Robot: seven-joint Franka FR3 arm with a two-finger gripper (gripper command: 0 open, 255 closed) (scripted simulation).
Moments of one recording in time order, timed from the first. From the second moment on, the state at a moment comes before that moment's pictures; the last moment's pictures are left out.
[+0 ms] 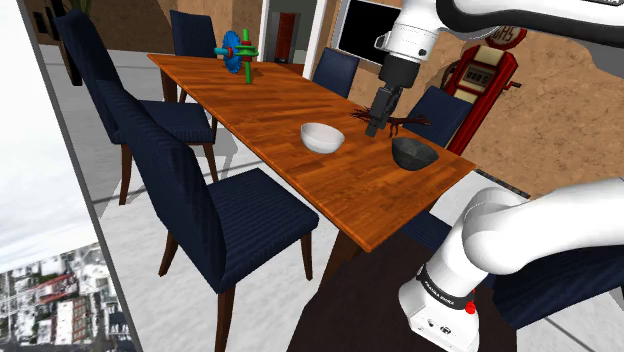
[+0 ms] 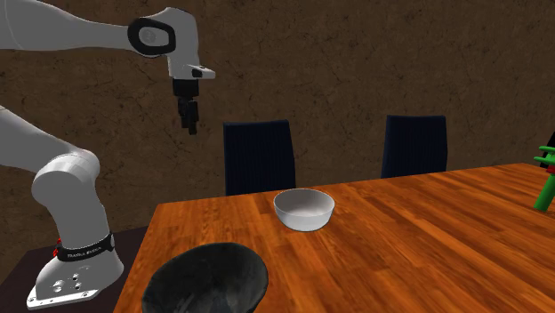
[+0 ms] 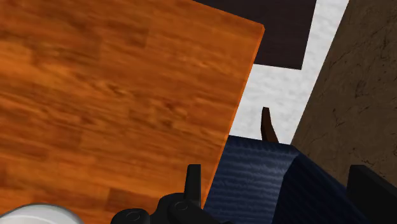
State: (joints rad) arm 0.02 -0.75 0.03 -2.35 0.09 1.59 -0.09
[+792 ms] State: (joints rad) arm -0.03 -0.49 -0.03 -2.34 0.00 1.88 -0.19
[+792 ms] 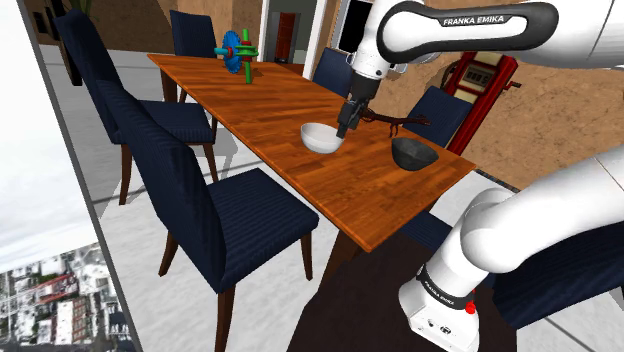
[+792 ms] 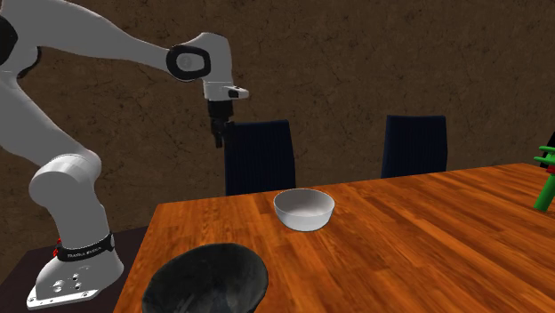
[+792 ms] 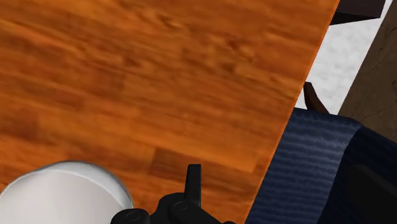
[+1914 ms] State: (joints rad) arm -0.10 0.04 -0.11 -2.04 -0.08 2.20 -0.29
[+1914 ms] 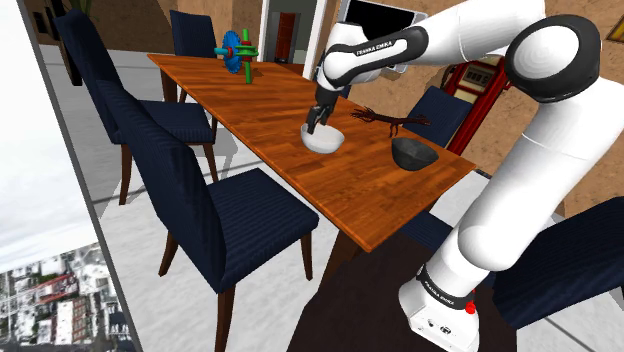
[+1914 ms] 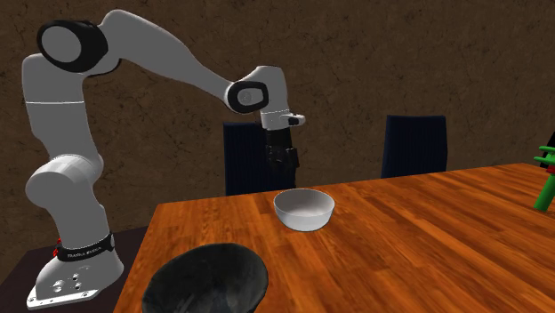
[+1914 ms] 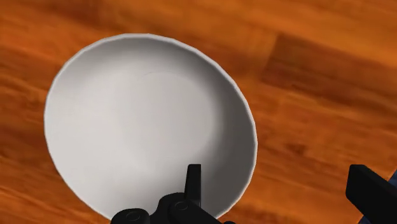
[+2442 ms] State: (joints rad) arm -0.10 0.10 -0.11 -2.06 -0.08 2.29 -0.30
